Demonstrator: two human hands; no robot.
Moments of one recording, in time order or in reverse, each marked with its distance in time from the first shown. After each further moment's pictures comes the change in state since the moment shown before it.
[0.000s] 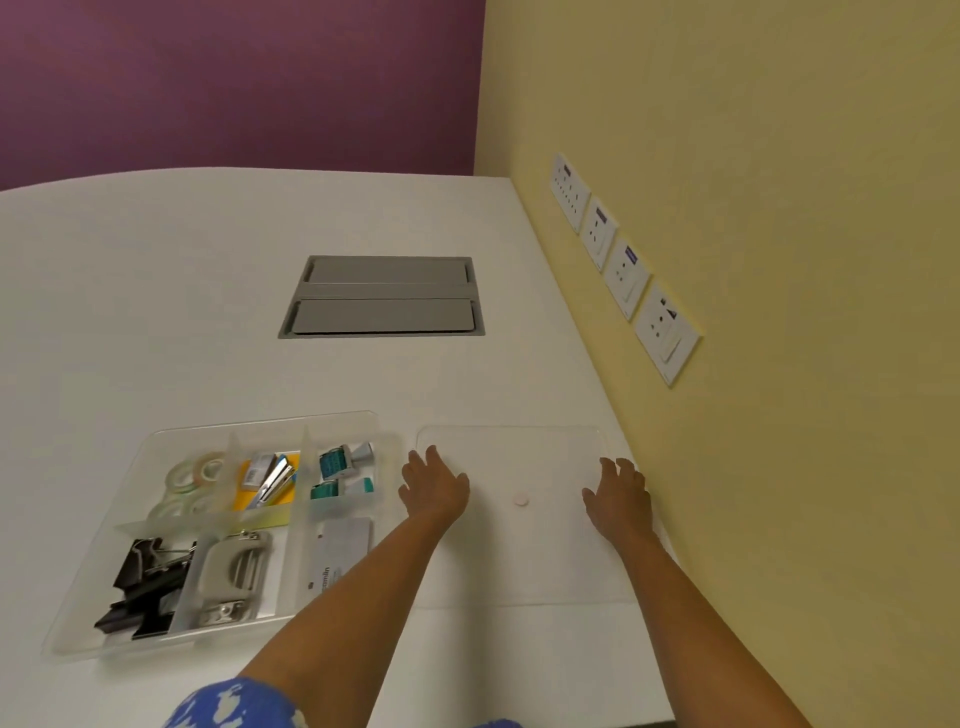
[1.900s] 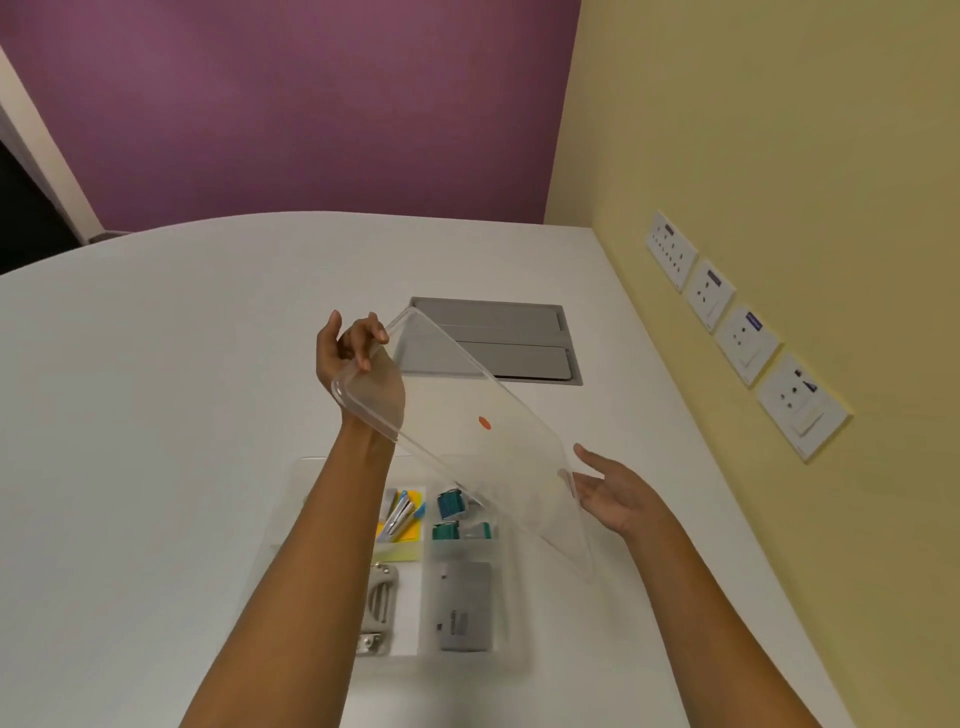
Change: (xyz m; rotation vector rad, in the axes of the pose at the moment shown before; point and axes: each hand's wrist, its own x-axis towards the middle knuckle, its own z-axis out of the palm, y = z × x) left_hand 0.024 -0.051 -0.282 -2.122 0.275 0.621; right_hand -0.007 -0.187 -0.044 1.744 -0.612 0.382
